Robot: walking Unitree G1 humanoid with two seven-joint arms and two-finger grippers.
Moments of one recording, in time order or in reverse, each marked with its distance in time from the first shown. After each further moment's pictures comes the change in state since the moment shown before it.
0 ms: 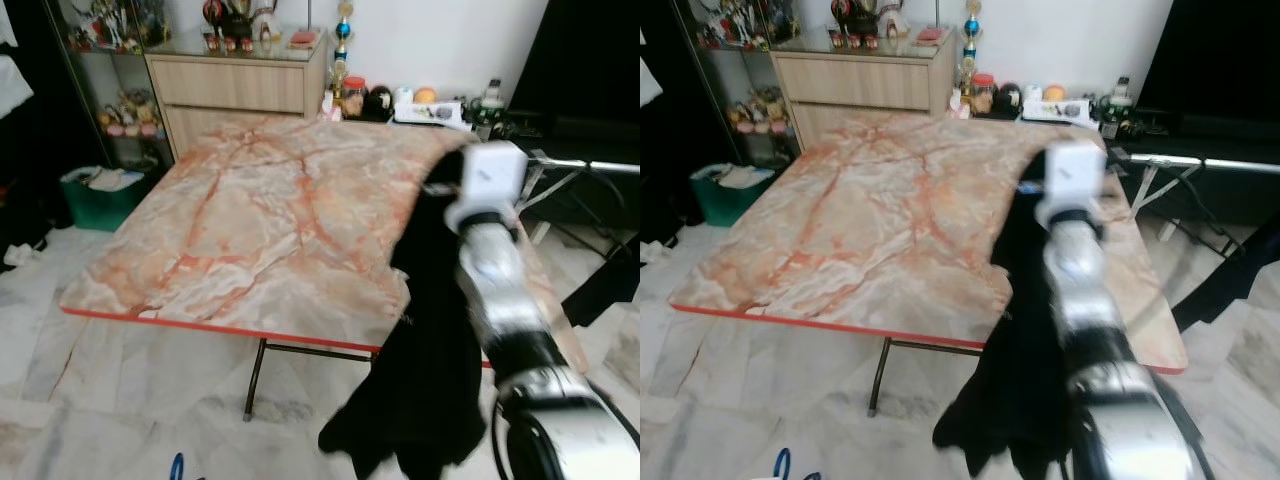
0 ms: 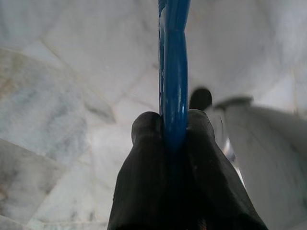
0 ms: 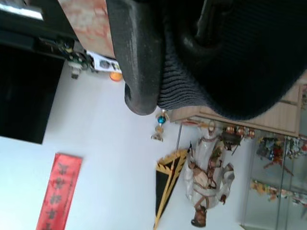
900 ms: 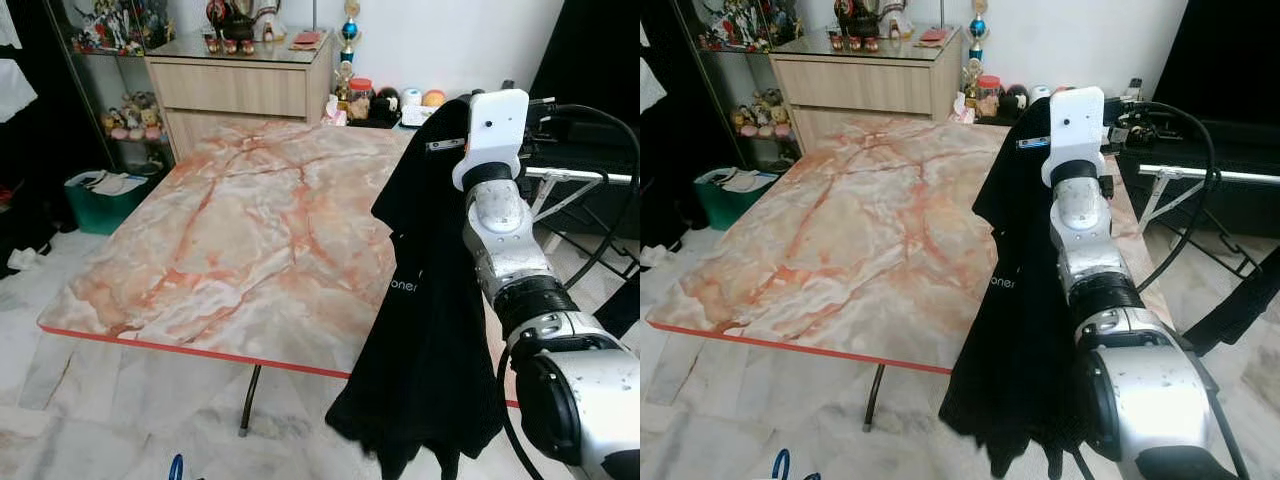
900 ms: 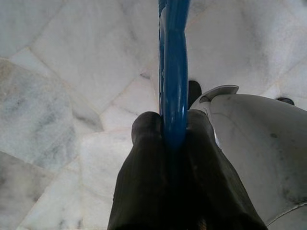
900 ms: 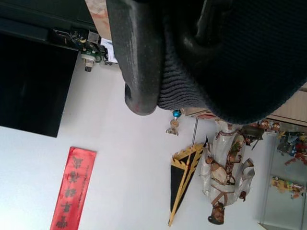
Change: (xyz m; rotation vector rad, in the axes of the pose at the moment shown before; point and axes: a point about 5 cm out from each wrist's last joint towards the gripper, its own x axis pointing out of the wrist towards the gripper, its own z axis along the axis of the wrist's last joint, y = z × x) left arm -0.001 -0.006 -0.008 0.018 0.018 -0.025; right arm 0.016 -0.024 0.005 -0.035 0.022 -0.066
